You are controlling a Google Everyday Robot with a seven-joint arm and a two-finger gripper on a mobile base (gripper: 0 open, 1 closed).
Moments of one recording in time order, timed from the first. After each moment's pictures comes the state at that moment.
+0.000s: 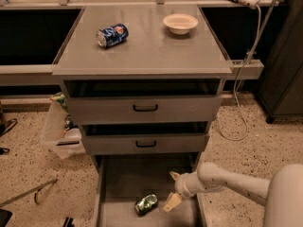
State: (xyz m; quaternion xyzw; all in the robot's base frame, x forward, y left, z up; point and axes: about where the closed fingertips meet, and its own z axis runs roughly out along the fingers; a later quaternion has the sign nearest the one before) arm 0.516 -0.086 0.285 -0.53 0.77 0.26 0.26
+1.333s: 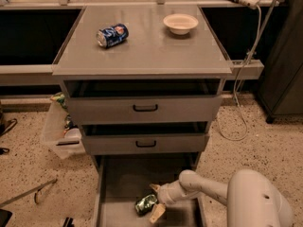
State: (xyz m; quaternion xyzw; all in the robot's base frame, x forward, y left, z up) arm 0.499 -0.001 0.180 -0.58 0.69 0.35 0.24
